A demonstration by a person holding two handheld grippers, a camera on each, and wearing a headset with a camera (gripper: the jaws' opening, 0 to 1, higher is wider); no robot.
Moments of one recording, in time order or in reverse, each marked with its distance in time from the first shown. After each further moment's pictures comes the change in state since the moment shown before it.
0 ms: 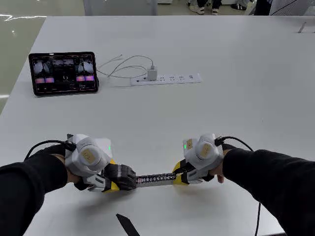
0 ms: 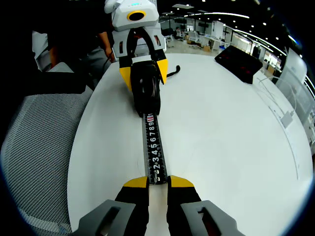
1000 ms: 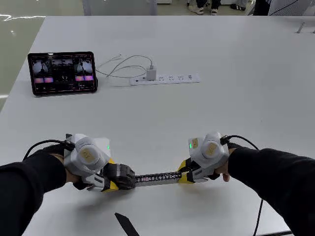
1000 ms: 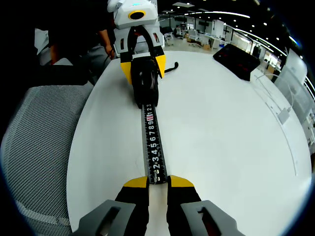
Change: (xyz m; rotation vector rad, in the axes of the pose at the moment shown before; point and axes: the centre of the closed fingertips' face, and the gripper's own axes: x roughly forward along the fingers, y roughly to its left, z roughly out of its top) left arm 0.000 0.000 0.000 -0.004 -0.002 0.004; right arm -0.011 -0.003 -0.016 -0.007 0.021 -0.010
